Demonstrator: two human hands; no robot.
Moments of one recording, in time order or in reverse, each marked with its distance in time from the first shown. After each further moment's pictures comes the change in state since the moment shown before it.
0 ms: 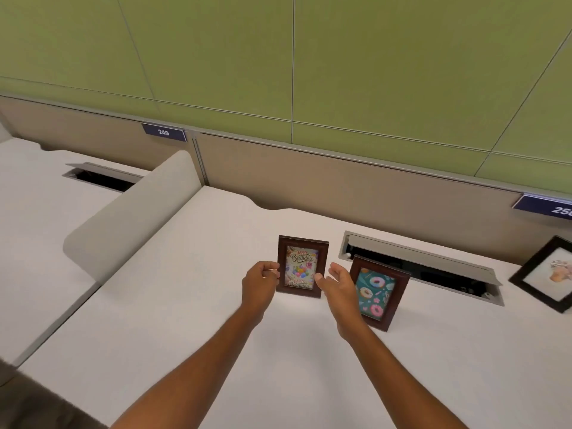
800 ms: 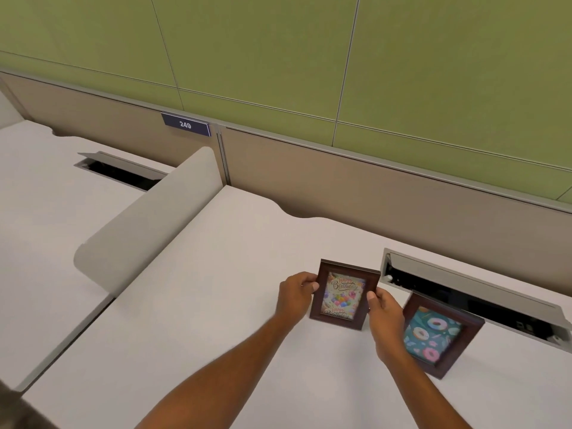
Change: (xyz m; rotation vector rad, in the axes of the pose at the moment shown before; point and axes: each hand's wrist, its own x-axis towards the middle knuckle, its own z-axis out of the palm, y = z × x) left_hand 0.110 -0.024 -0.001 0.202 -0.168 0.157; right_hand 0.080 0.027 0.034 -0.162 0.273 0.005
